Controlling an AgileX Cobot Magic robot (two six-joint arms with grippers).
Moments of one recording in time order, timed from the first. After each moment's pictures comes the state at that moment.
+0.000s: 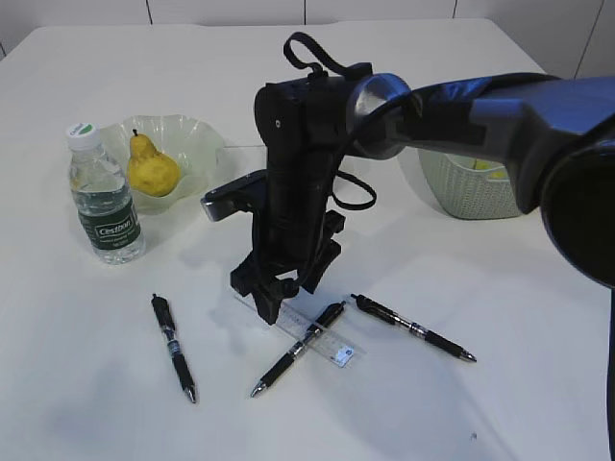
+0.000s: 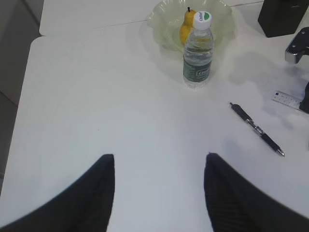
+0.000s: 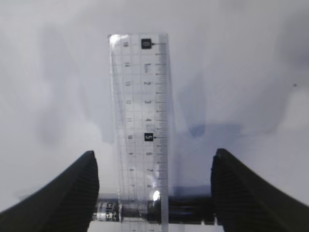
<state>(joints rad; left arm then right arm) -0.18 0.51 -1.06 0.17 1.27 -0.10 0.59 2.38 -1.96 0.12 1.22 -0.21</state>
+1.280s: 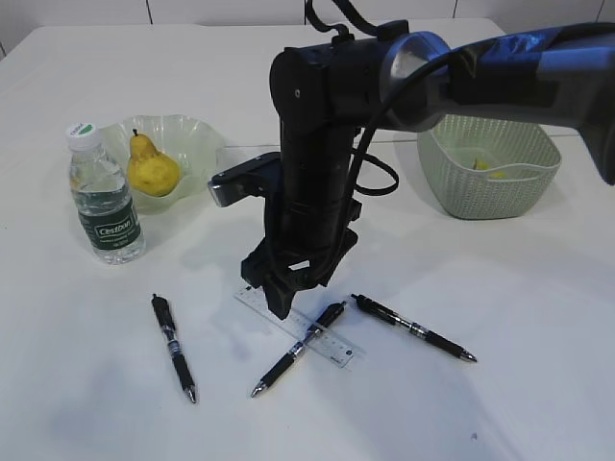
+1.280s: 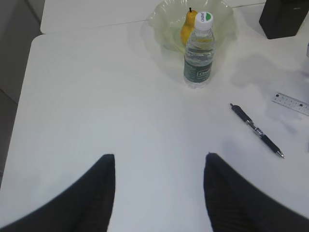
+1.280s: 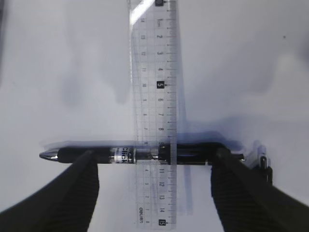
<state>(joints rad) -0.18 0.51 -1.06 0.17 1.27 -0.11 0.59 2.24 -1.83 0.12 1.22 -0.21</state>
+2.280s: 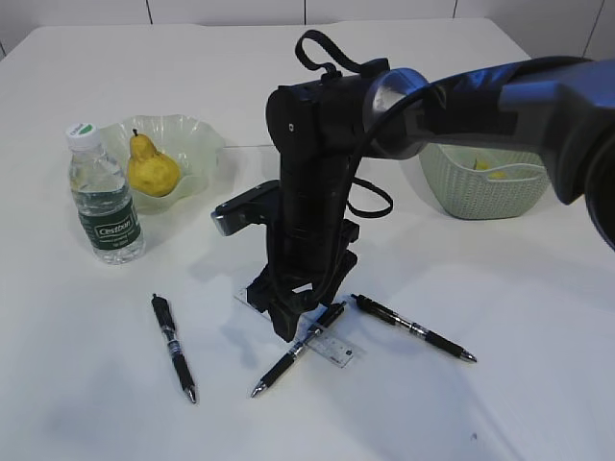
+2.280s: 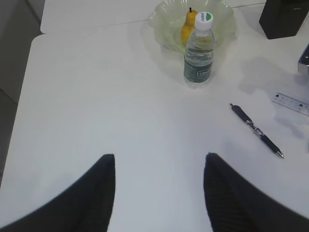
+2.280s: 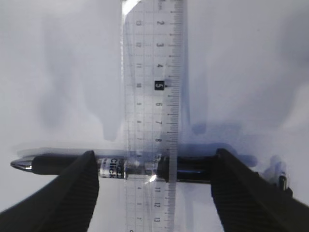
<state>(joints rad) -0.18 0.51 -1.06 0.17 1.27 -0.11 0.59 2.30 -1.83 0.12 1.22 -0.25</state>
